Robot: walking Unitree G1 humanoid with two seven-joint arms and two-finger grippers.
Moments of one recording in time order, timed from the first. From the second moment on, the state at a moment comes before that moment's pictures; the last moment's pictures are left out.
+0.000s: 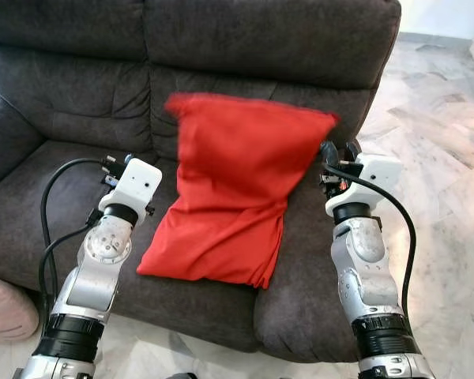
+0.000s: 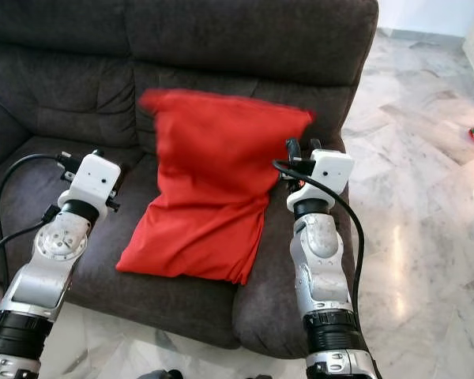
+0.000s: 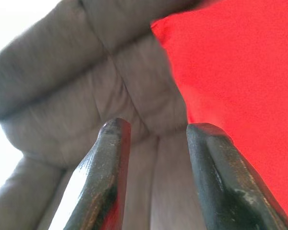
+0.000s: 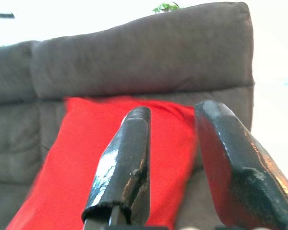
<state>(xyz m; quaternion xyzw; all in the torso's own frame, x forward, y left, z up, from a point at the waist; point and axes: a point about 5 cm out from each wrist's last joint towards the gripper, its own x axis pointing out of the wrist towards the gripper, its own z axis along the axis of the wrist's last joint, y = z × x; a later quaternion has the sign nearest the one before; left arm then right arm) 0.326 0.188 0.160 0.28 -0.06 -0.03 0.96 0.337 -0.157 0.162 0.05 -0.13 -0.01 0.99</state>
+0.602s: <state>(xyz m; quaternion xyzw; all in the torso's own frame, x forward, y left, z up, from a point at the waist) 0.271 0.226 0.024 0.28 0.18 0.00 0.94 0.271 -0.283 0.028 -0.08 0.15 -0.24 0.96</state>
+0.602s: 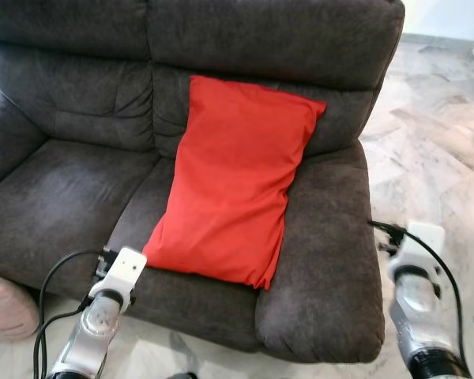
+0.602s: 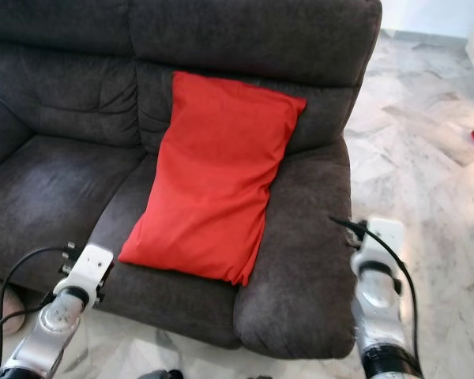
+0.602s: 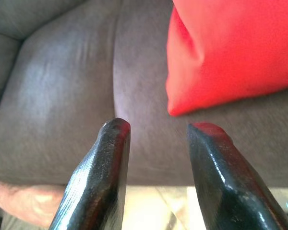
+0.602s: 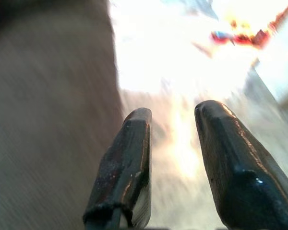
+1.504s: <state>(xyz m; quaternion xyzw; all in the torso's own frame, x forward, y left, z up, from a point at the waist) 0.206 0.226 -0.057 0.23 0.35 -0.03 0.91 0.129 -0.273 -0.084 -0.12 0.49 -0.21 0.84</state>
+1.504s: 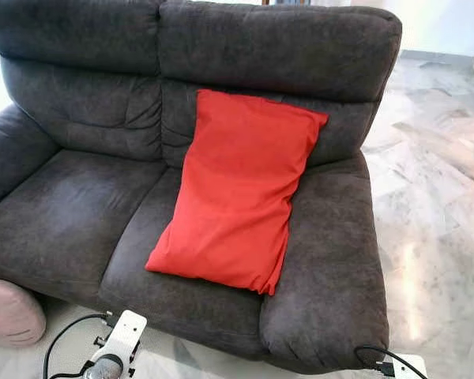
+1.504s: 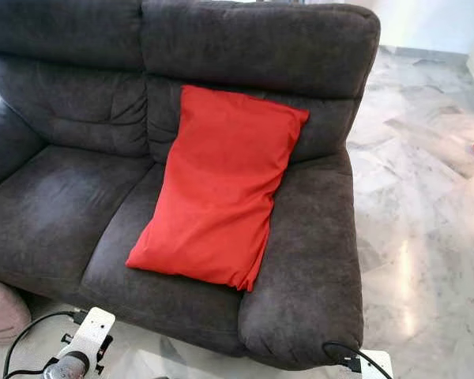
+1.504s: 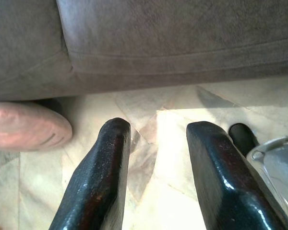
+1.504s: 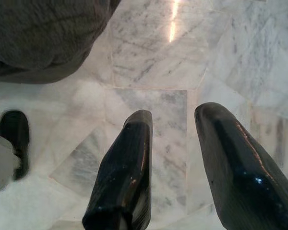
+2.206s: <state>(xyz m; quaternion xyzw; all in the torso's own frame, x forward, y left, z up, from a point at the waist) 0.183 0.222 -0.074 0.16 0.41 -0.02 0.90 0.129 -0.242 -0.095 0.02 0.48 -0.22 0.85</state>
